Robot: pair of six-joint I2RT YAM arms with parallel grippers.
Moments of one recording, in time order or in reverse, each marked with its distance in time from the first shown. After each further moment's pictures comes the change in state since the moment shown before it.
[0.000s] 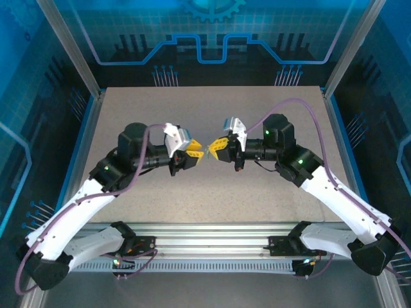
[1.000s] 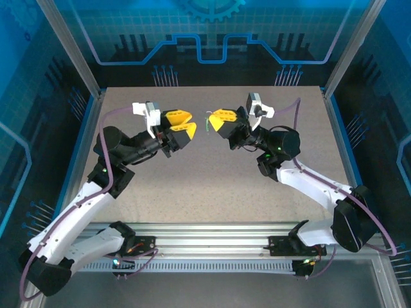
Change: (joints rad) left arm 0.071 0.000 -0.056 0.618 0.013 -0.532; right arm -0.038 0.251 -0.169 1.458 -0.031 0.840
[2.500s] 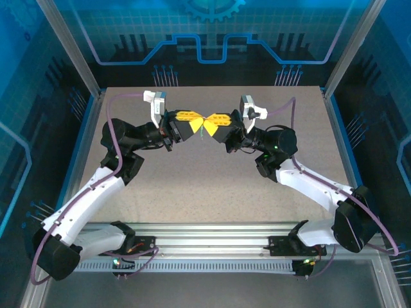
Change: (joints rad) left arm 0.028 0.149 0.044 0.266 0.263 -0.317; right arm 0.027 -0.009 0.014 -0.105 -0.048 -0.051
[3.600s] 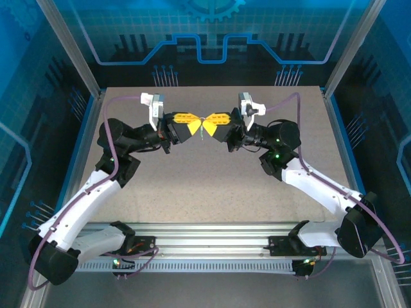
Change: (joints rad) left arm 0.007 -0.039 0.007 -0.109 0.000 0.099; right arm -0.016 -0.048 0.060 -0.230 -0.061 -0.061
